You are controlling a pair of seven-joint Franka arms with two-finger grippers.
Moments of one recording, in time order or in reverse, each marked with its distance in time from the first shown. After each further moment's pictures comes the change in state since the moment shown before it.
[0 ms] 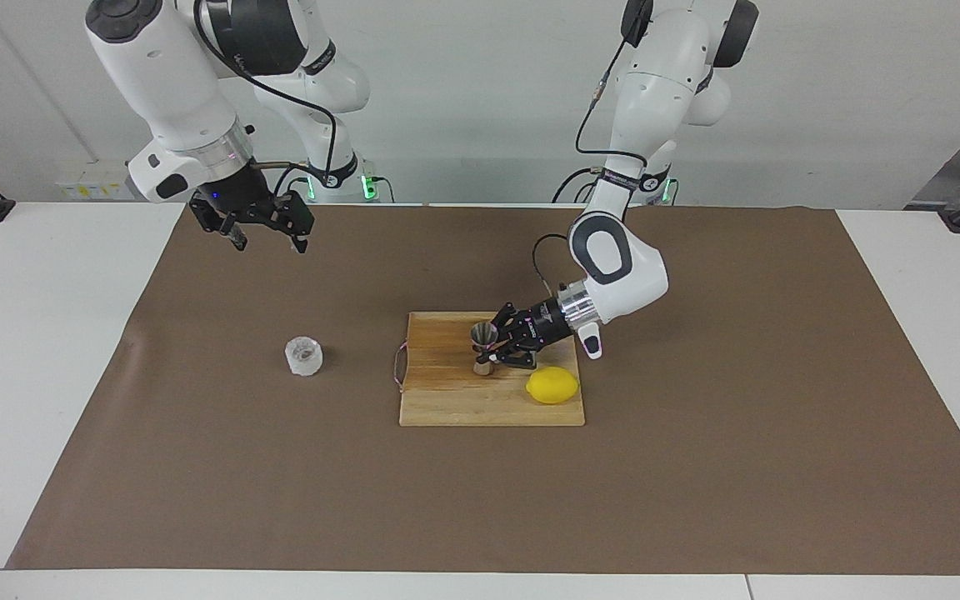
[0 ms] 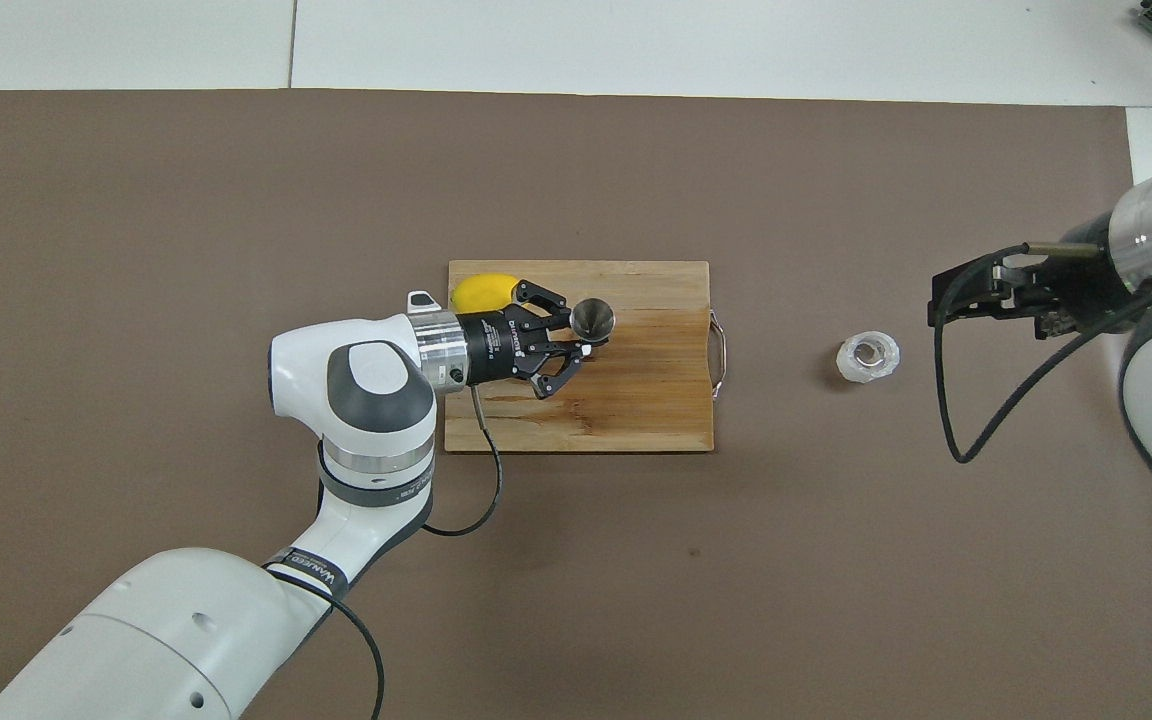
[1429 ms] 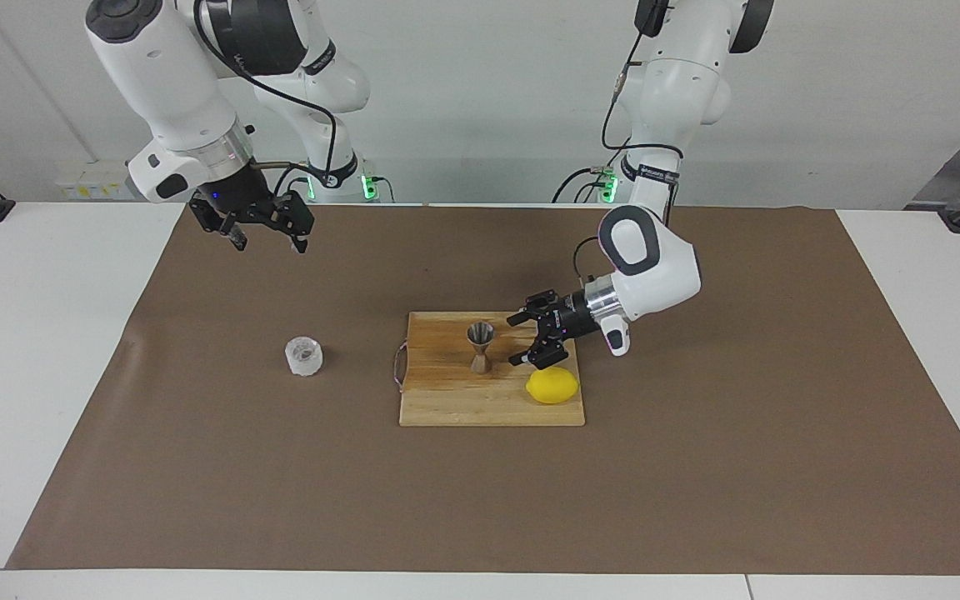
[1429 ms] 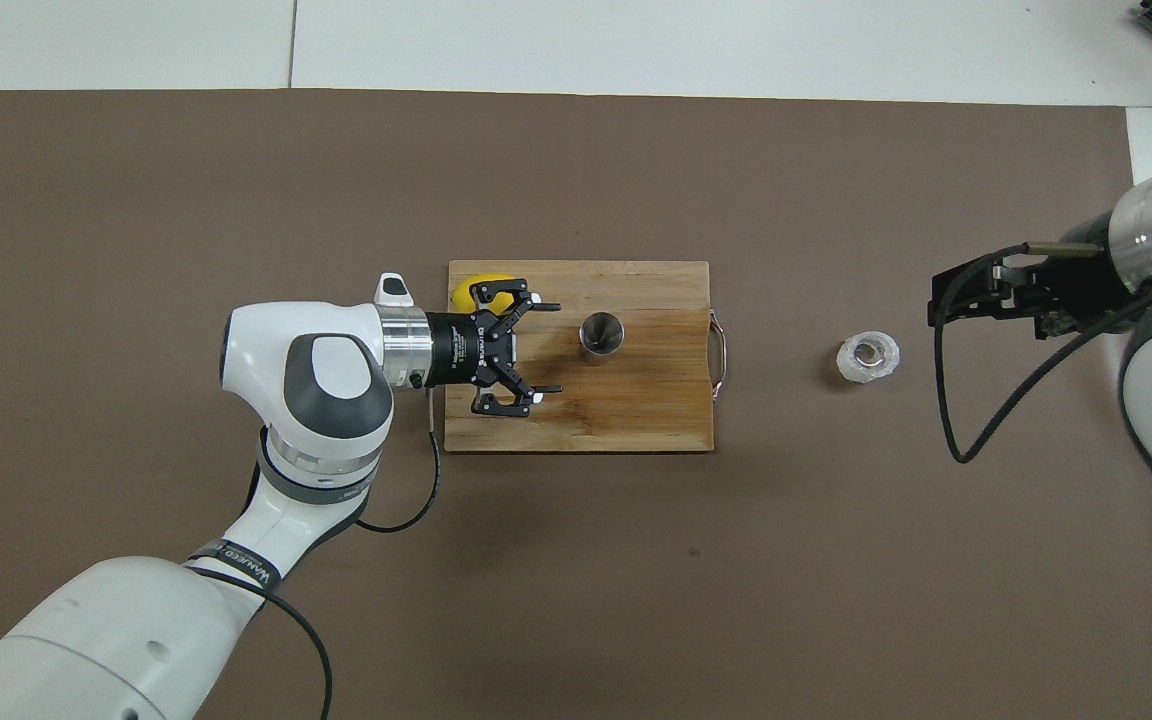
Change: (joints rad) left arm 0.083 -0.128 0.022 -0.060 0.513 -0.105 0.040; right arm 0.000 0.000 0.000 0.000 0.000 0.000 0.000
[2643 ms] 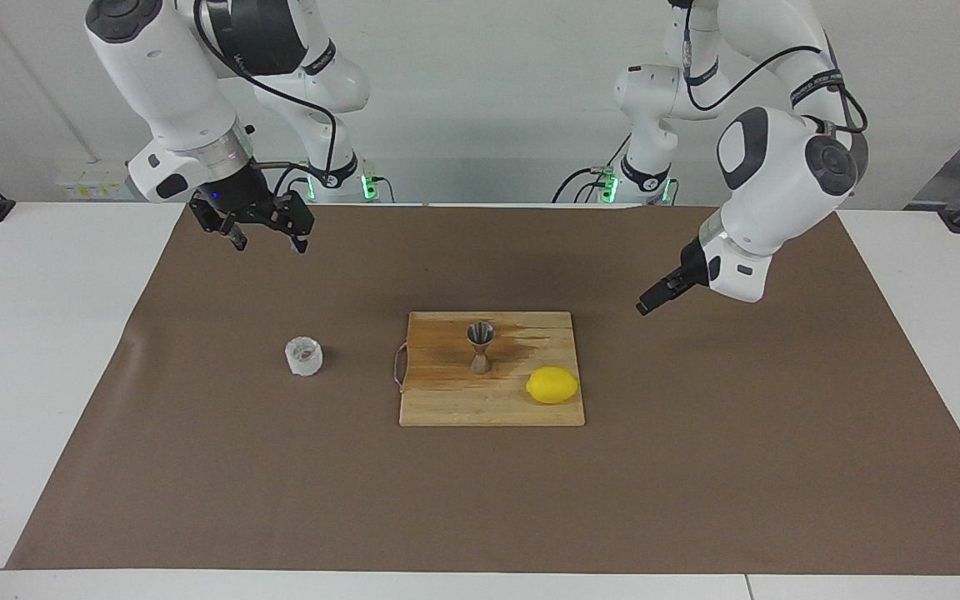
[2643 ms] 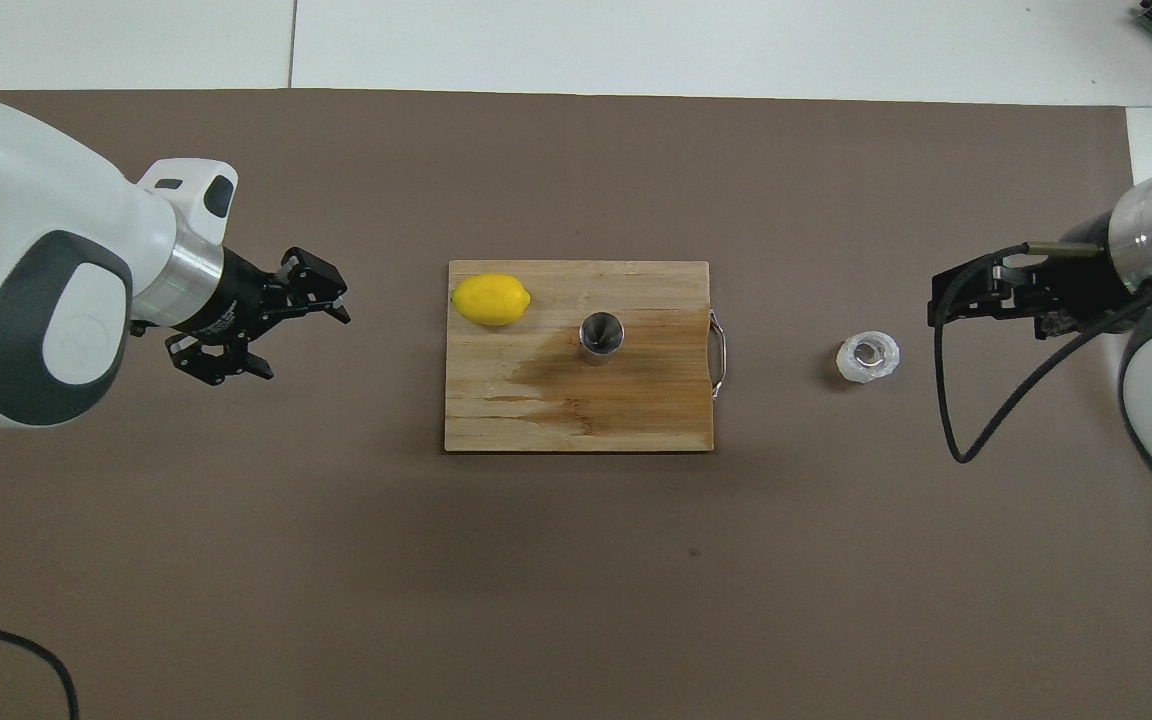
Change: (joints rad) left arm 0.261 -0.165 0.011 0.303 1.038 -0.567 0.246; right arm 0.000 0.000 0.000 0.000 0.000 0.000 0.000
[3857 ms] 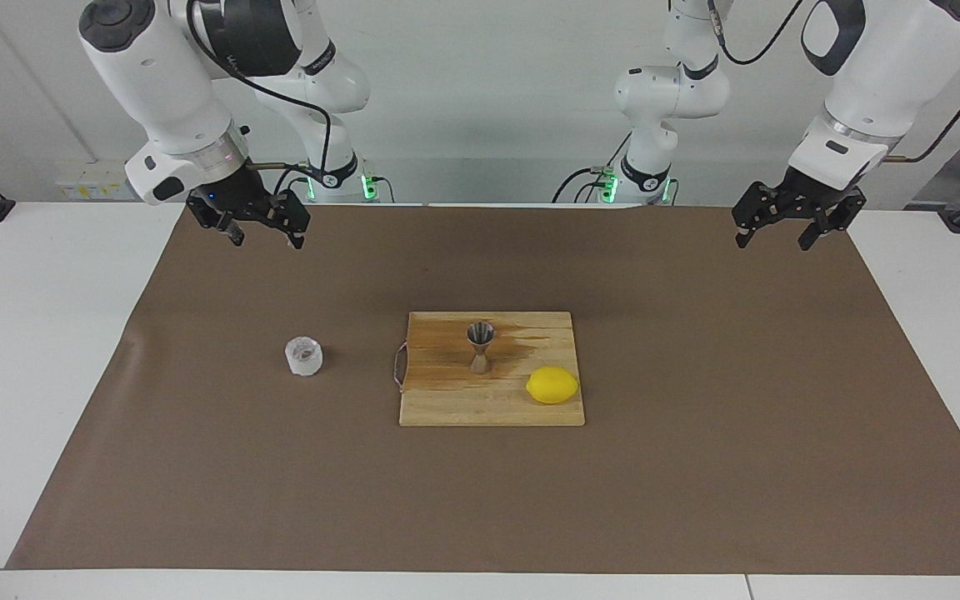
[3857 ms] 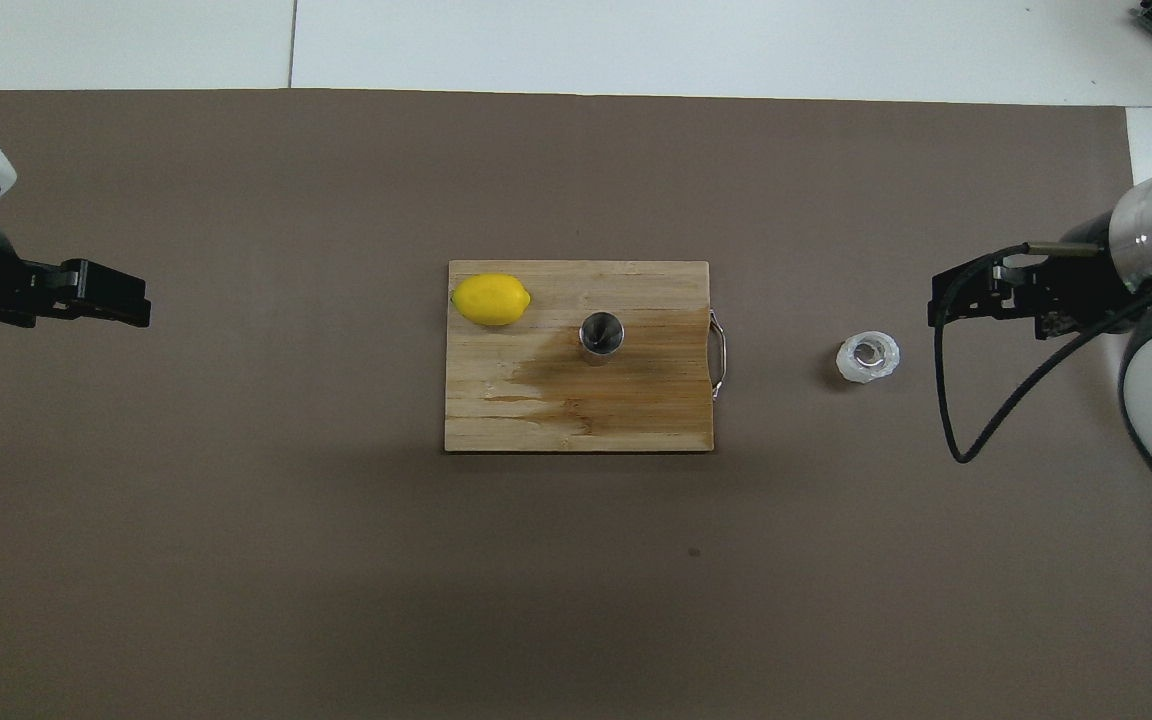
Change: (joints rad) left arm 0.076 -0.131 -0.004 0.142 0.207 -0.125 0.564; right arm -0.021 0.000 0.000 -0.005 0.000 -0.049 -0.058
